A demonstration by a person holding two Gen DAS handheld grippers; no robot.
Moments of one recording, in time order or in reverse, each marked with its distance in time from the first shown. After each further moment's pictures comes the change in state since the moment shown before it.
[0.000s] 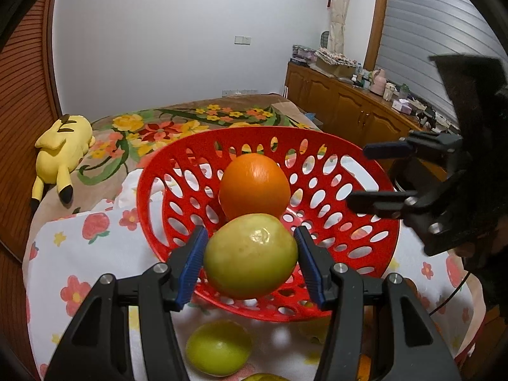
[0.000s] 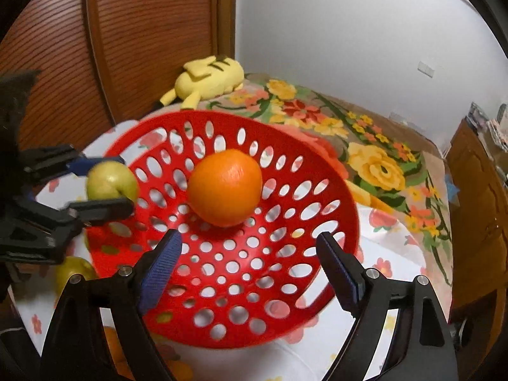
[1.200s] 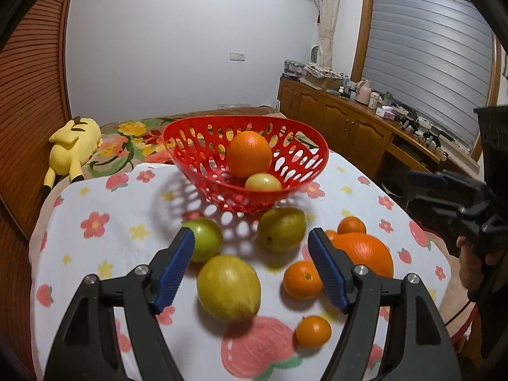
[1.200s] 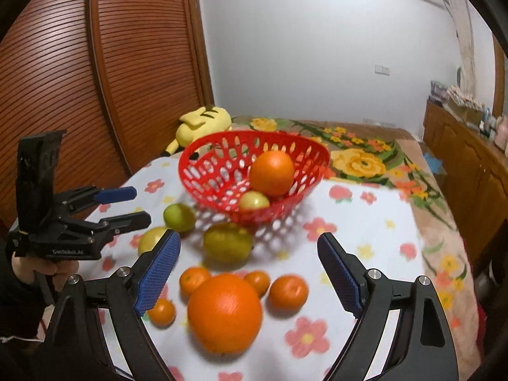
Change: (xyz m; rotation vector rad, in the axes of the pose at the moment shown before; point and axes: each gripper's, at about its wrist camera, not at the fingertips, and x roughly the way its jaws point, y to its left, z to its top) left arm -0.109 -0.030 -0.086 -0.002 -0.086 -0.017; right arm -0.129 0.066 -0.114 0.225 -0.215 -0.029
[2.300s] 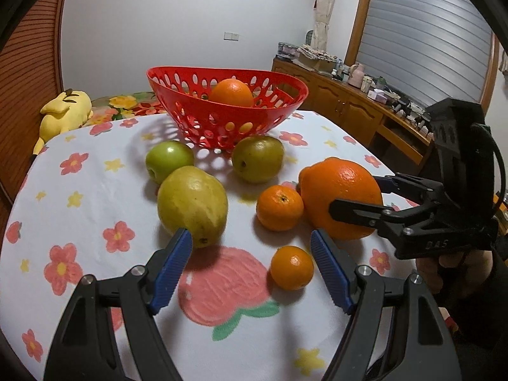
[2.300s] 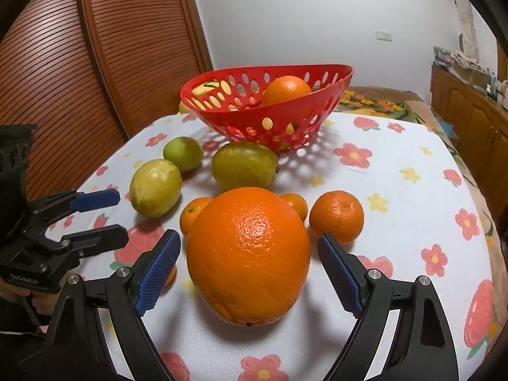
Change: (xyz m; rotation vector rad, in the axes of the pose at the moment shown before) left arm 0.009 -0.019 -0.065 -0.029 0.082 -0.053; right arm 0.053 0.011 -0.070 0.060 0.095 0.043
